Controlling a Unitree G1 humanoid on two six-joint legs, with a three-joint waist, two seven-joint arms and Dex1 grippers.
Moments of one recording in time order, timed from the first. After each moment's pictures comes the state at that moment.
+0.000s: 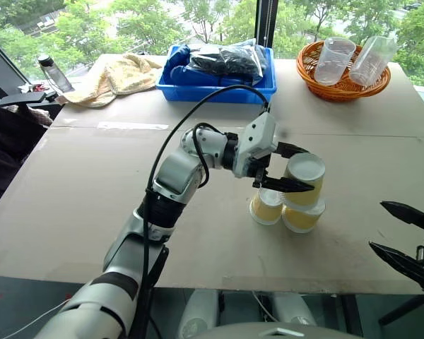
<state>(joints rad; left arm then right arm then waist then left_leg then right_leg) -0.84 0.31 -0.33 0.04 -0.40 0.31 -1.29 0.49 -0.60 -0.68 -0.51 0.90 0.30 1.24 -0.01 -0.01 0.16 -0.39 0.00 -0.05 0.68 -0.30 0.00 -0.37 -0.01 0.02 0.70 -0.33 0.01</state>
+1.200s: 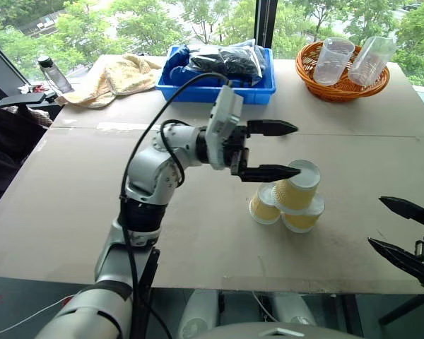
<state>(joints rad) -0.73 0.41 -0.09 -0.10 -0.60 0.51 -1.20 0.46 -0.64 -0.65 -0.48 0.92 0.28 1.23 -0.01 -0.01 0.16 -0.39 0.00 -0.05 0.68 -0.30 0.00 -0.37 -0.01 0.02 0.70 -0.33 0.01</state>
